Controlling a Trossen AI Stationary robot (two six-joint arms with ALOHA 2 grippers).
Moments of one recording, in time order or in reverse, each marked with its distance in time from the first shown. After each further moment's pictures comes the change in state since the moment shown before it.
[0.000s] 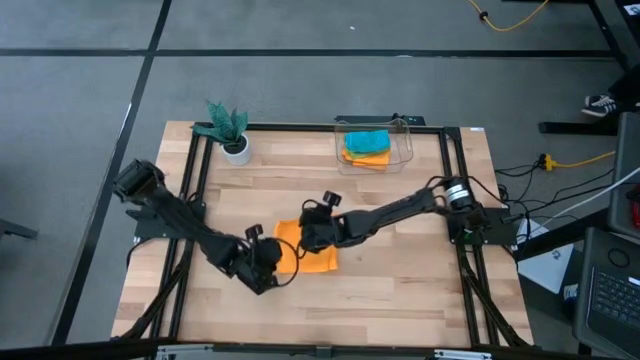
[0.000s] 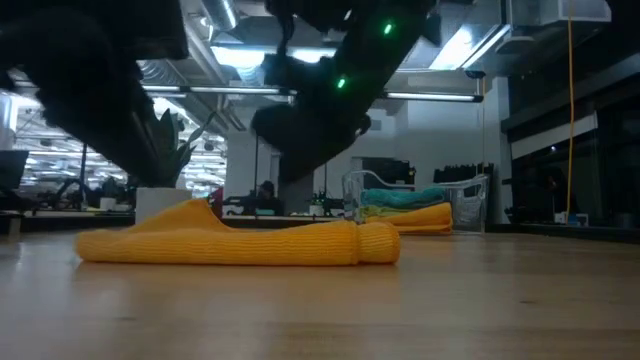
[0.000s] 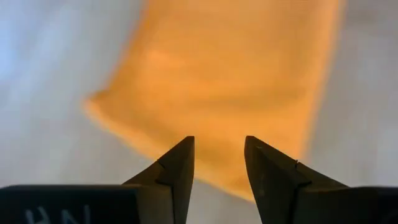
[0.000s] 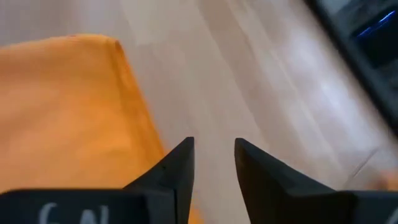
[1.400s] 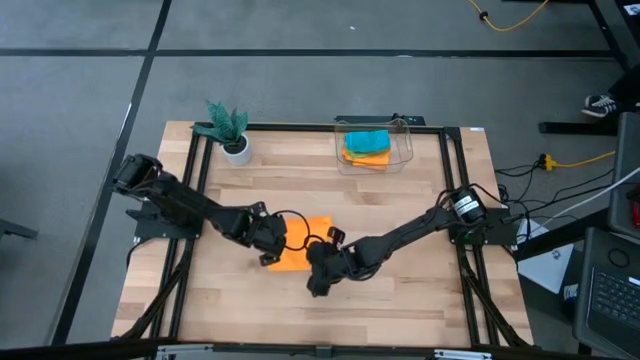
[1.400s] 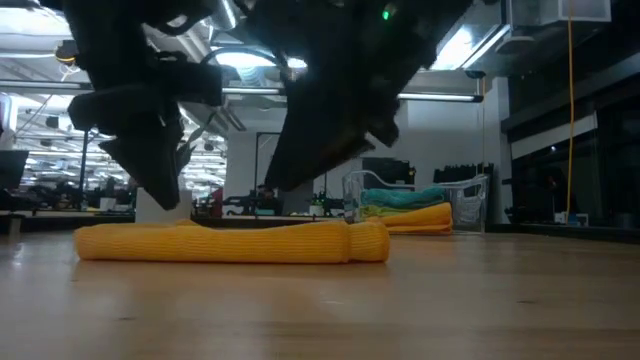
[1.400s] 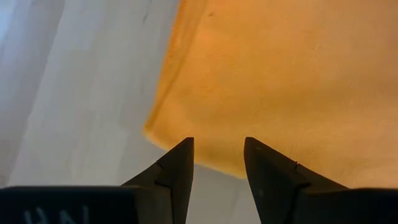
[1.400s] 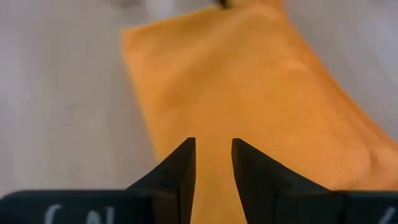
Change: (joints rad) left arm 0.255 -0.040 -0.019 -0.108 0.194 0.228; right arm 0.195 -0.021 -0.023 0.028 -0.230 0.310
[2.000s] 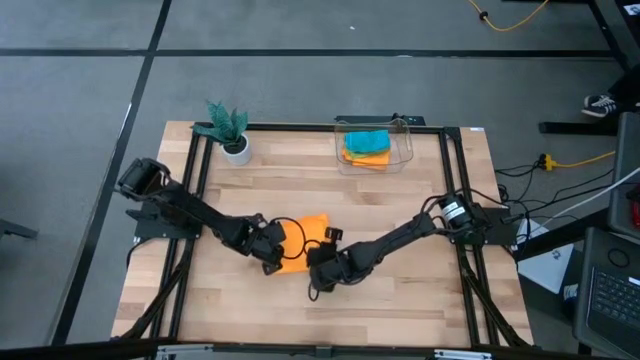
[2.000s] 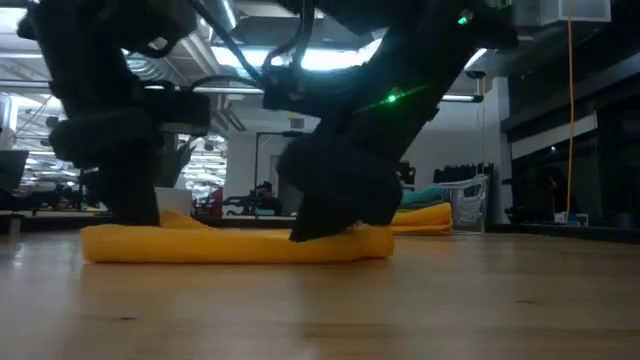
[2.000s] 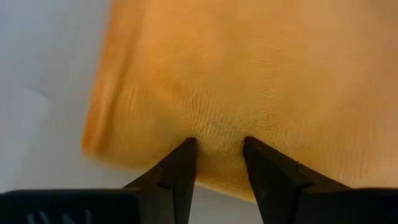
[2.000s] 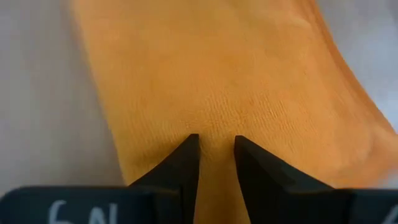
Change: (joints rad) left arm -0.074 0.080 -0.093 0.201 0.066 -0.215; right arm -0.022 0.106 0.002 -0.047 0.070 -0.237
